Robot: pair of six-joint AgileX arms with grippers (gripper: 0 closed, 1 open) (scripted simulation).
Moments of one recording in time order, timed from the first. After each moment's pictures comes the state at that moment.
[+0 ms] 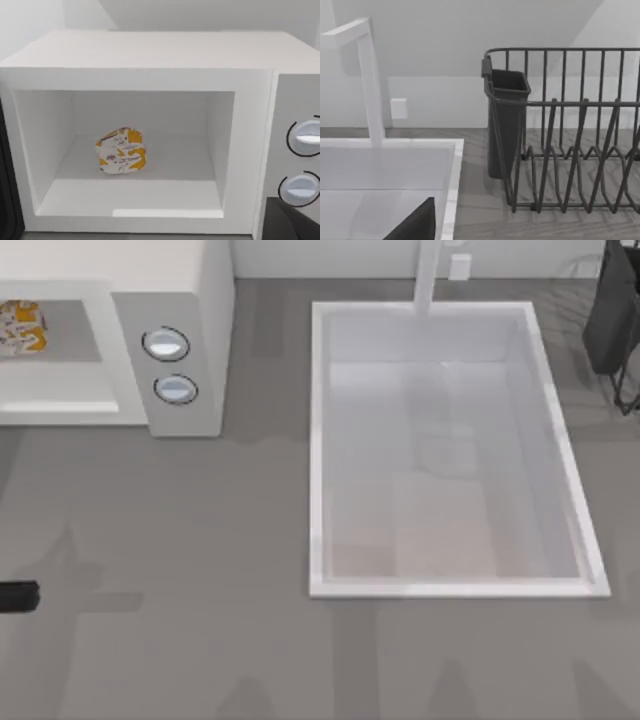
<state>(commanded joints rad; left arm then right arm) -0.20 0.05 0.12 -0.08 -0.19 0.00 0.00 0.00 0.00 0.00 0.00 0.00</state>
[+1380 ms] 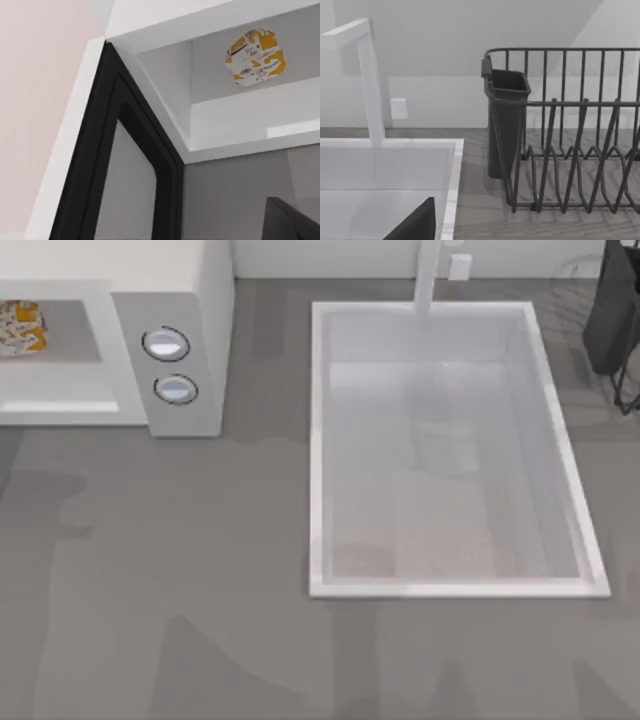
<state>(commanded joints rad) 0.16 0.73 0.62 -0.30 -0.06 0.39 0.00 0.00 0.00 0.00 0.00 0.00</state>
